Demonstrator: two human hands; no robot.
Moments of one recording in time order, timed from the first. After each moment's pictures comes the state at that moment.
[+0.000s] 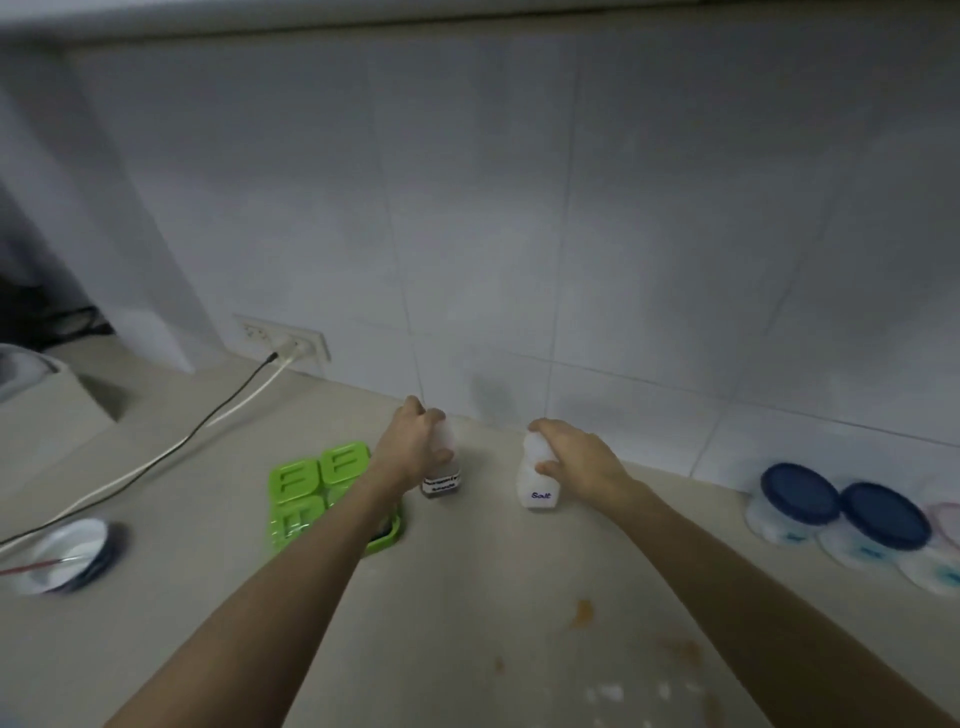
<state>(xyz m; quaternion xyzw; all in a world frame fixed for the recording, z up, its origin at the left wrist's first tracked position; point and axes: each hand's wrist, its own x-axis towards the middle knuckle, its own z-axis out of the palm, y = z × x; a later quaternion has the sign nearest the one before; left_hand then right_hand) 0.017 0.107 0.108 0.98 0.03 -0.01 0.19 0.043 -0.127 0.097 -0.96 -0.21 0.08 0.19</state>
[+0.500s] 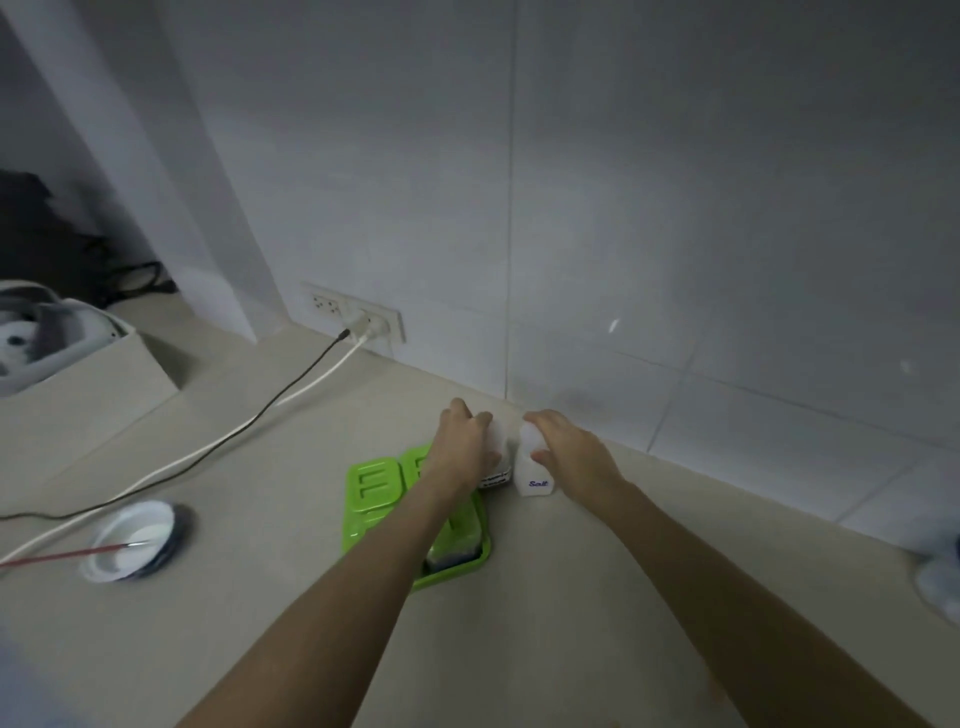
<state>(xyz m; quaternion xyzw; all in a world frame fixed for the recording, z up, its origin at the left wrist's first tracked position) 0.053 0.192 0.063 0.98 0.07 -0.01 0.20 0.098 0.030 0.043 -0.94 -0.25 0.06 0.22</state>
